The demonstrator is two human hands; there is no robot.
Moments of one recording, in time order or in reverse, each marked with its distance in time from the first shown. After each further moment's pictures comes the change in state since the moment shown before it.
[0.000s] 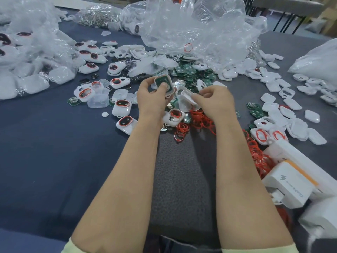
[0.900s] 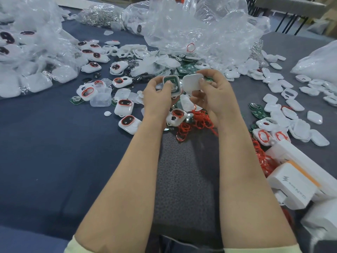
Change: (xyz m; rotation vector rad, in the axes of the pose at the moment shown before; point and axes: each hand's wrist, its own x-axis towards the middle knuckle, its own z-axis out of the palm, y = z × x) left_hand -0.004 0.000 0.004 0.115 -0.048 0.001; right_hand -0.001 -0.011 0.004 0.910 -0.155 -0.014
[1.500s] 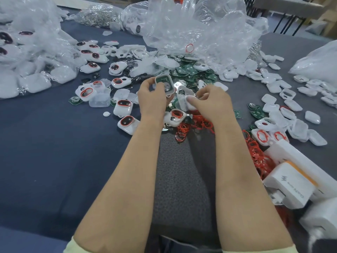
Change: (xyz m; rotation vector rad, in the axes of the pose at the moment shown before) left_hand 0.005 0.000 -0.005 -0.060 0.101 -0.006; right_hand -0.003 0.006 -0.004 -0.992 0.103 0.012
